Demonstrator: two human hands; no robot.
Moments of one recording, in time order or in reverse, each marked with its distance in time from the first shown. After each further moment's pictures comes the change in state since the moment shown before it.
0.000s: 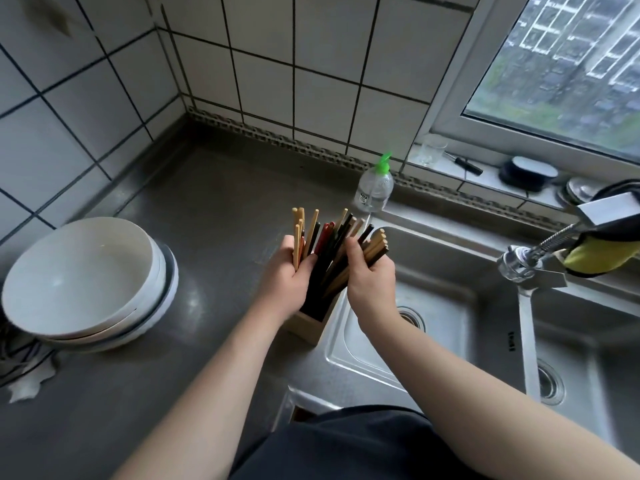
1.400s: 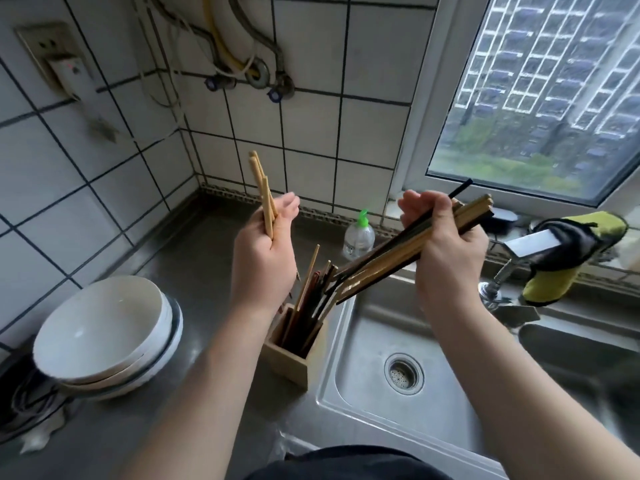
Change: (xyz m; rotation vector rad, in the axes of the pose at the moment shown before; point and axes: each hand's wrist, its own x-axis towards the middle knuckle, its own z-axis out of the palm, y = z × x) left_hand -0.027 0.158 -0.022 -0.153 0.331 0.380; right_hand -0.005 -0.137 -0.085 0.578 0.178 -0.294
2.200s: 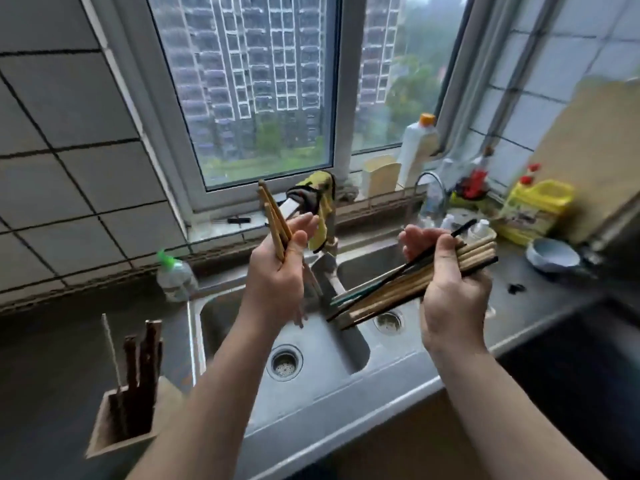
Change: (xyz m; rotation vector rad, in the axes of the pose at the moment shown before) left_hand -0.113 0.073 0.188 -0.515 -0.829 0.028; right_hand -0.098 -0.120 -0.204 -0.079 0.623 -0.407
